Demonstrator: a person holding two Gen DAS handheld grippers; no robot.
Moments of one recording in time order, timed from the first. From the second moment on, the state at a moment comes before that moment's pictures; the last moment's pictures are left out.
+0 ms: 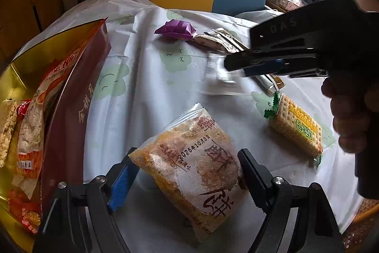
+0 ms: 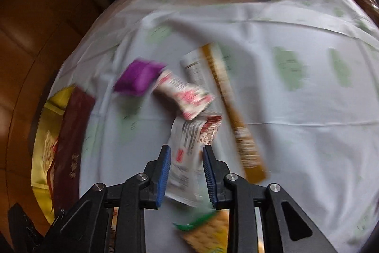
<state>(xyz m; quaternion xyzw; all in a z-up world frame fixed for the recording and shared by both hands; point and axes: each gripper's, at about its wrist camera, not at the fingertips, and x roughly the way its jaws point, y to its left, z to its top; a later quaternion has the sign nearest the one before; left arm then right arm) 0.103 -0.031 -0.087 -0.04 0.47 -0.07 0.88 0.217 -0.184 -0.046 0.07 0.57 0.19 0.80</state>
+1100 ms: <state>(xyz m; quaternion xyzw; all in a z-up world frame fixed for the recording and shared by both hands) 0.103 -0.030 -0.090 -0.03 0.47 -0.08 0.88 0.210 -0.235 -0.045 -0.14 0.57 0.09 0.81</state>
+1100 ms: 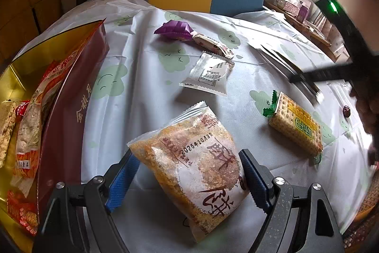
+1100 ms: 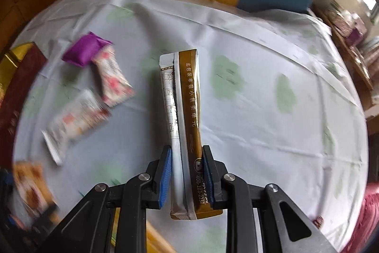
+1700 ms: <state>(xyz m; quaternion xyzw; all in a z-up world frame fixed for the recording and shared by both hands) 0.093 -0.026 -0.087 -0.04 0.48 -0.10 0.87 0.186 -0.301 -0.055 -0.06 0.60 0.06 0.80</state>
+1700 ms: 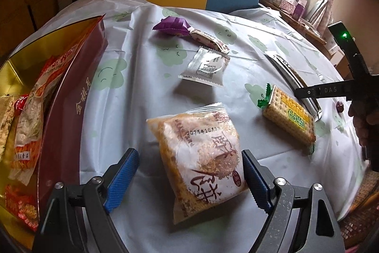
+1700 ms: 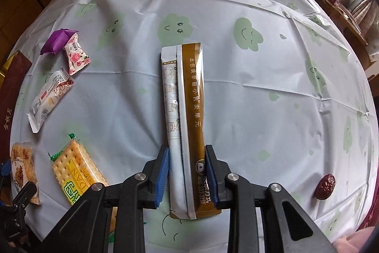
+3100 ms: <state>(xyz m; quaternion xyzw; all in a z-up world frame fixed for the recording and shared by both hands) 0.080 0.148 -0.004 -0.11 0.41 0.09 0.90 0.171 -0.268 -0.051 -0.13 0.58 0.07 0.80</state>
